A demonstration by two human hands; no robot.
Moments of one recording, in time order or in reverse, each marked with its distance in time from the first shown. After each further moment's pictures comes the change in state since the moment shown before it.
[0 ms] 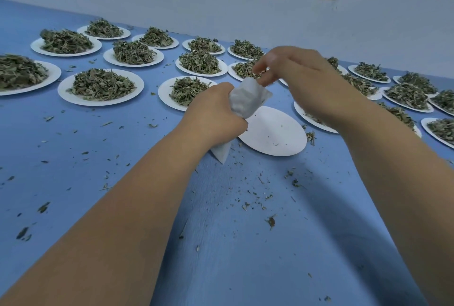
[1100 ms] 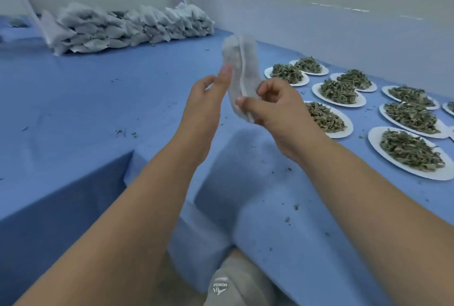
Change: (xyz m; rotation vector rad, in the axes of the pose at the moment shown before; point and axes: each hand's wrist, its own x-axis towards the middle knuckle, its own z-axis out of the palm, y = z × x) left_hand -0.169 -0.177 -0.249 -0.761 0.751 -0.467; right_hand 0.035 -0.213 0.308 0.757 -0.438 -0.077
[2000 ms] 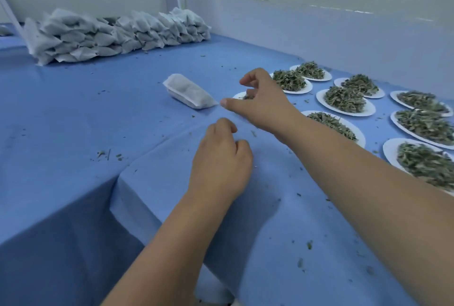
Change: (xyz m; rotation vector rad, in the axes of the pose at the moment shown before) left_hand -0.005 -0.042 0.023 0.777 0.058 0.210; right_hand 0.094 0.024 0.008 -0.401 -0.036 -0.104
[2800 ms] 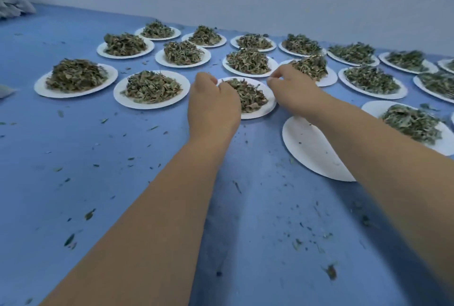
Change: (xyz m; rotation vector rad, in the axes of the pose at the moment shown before) left_hand -0.049 0.193 0.216 -0.321 -0.256 -0.021; right_hand -0.172 0.147 -0.311 -0.449 0.325 0.514
